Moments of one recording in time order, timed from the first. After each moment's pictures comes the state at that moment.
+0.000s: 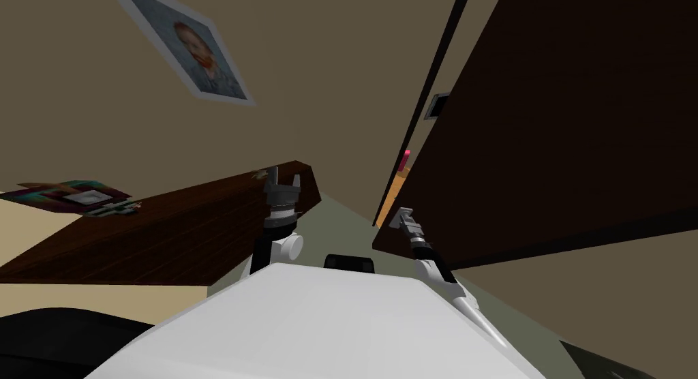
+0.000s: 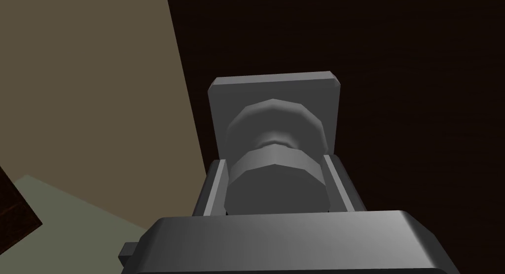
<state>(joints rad) 0.29 -0.60 0.24 -1.45 -0.87 -0.52 -1.31</state>
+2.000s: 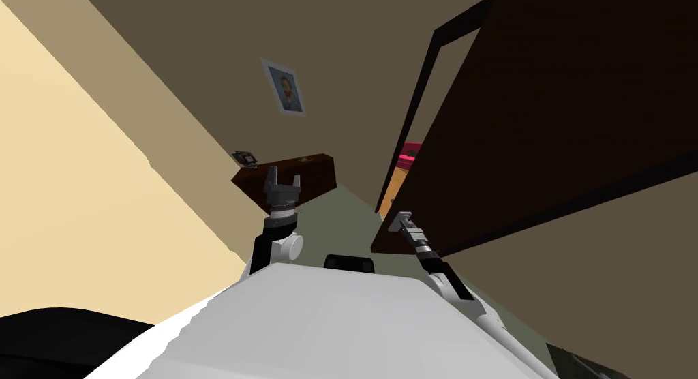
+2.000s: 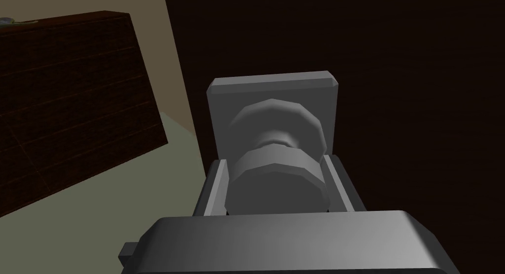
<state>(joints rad) 0.35 -0.77 0.38 -1.48 -0.81 -0.65 -1.47</state>
